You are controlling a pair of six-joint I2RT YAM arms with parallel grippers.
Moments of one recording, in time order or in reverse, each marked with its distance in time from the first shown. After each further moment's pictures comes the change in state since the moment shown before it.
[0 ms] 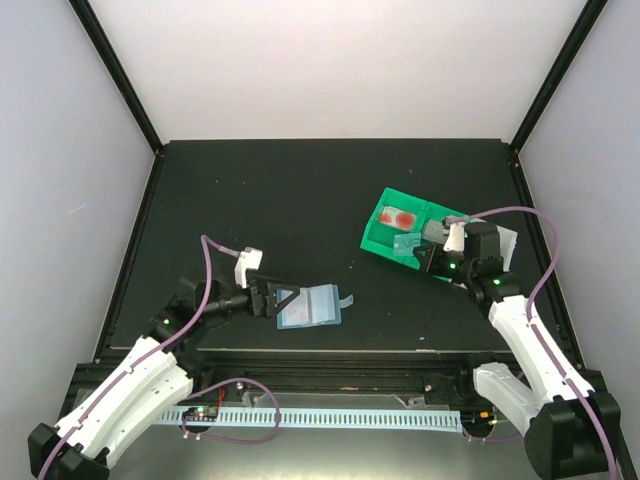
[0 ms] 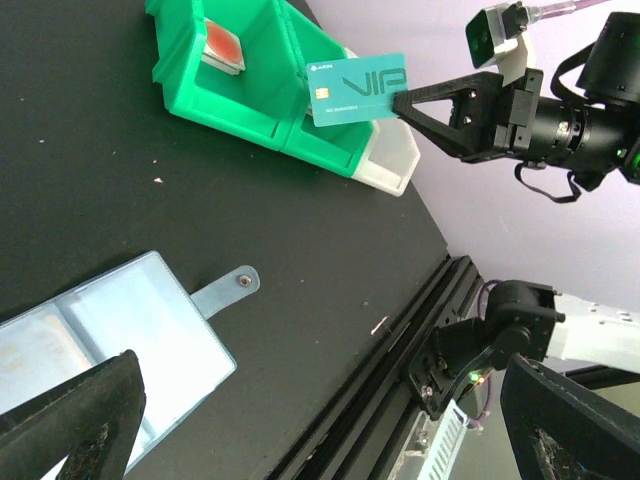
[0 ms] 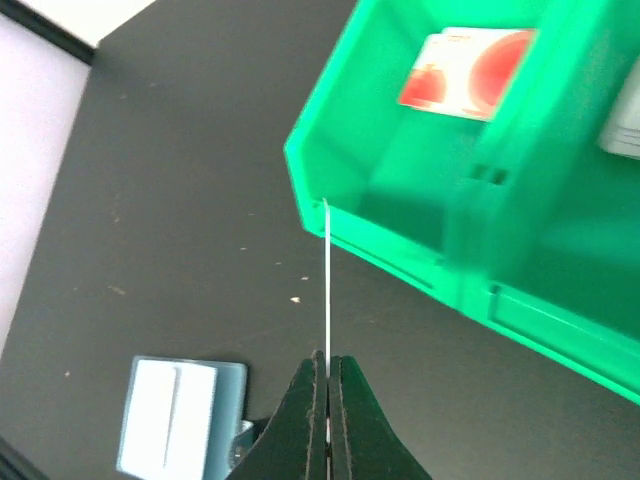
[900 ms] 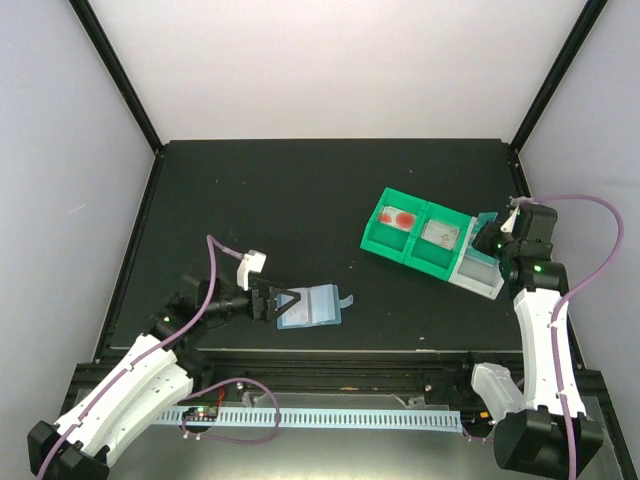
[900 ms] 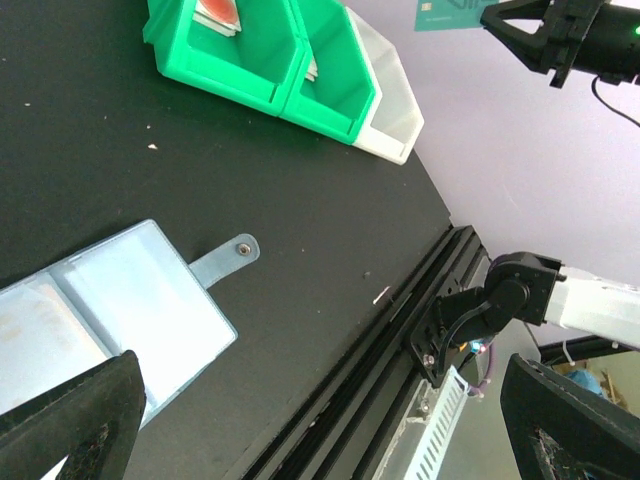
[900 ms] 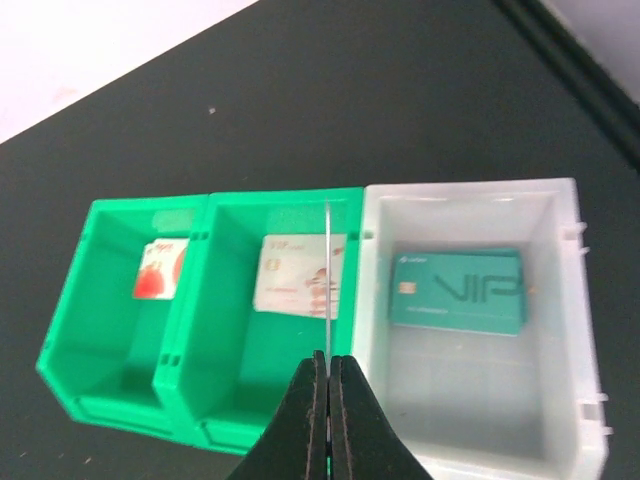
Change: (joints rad) left arm 0.000 0.026 0.029 -0.081 0.034 0.059; right arm -0.359 -0.002 0.267 -0.294 0.293 -0.146
